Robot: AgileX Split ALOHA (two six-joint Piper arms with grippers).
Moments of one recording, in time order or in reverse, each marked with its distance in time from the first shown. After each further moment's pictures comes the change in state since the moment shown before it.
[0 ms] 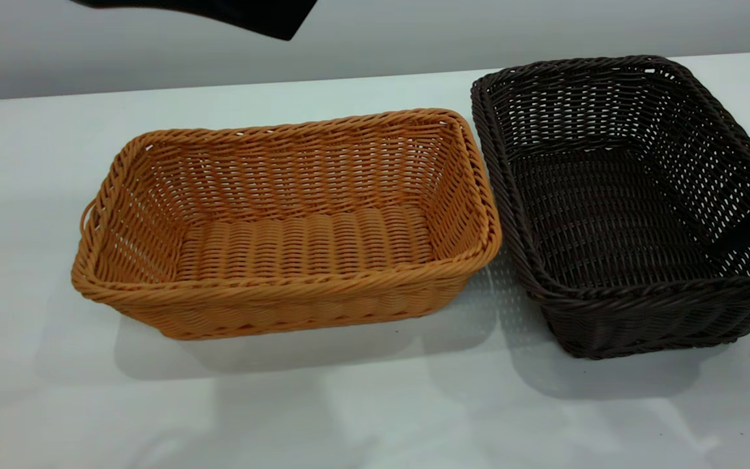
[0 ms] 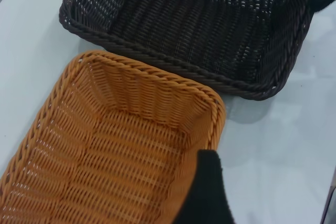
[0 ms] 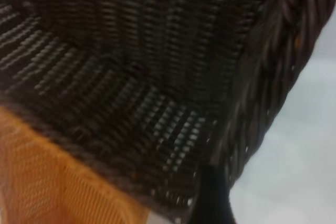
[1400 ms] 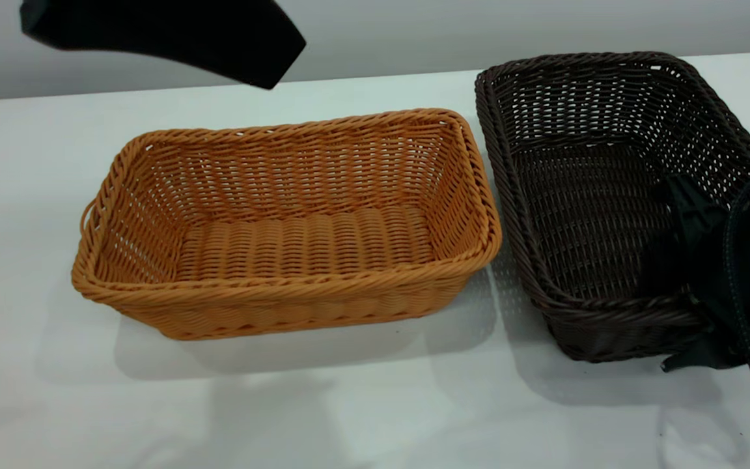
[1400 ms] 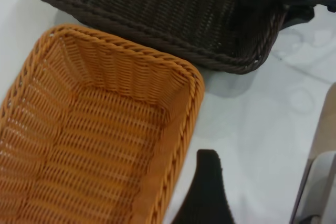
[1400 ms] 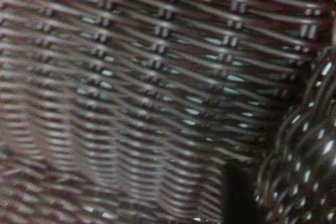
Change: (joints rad) left arm 0.000 0.000 0.000 0.001 0.095 0.000; right arm 0.003 0.549 -0.276 0.066 -0.044 -0.047
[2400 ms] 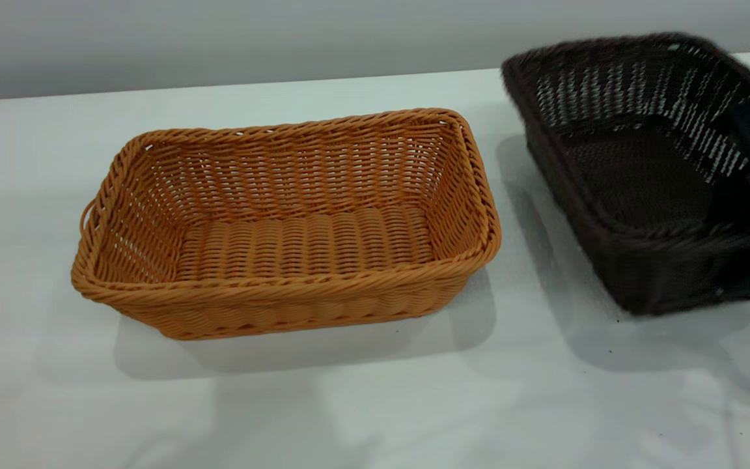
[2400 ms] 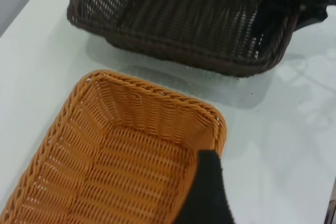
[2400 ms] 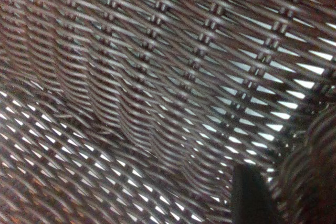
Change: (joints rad) left arm 0.000 -0.023 -0.031 -0.001 -0.079 -0.001; right arm -0.223 -0.175 0.004 -0.234 0.122 -0.148
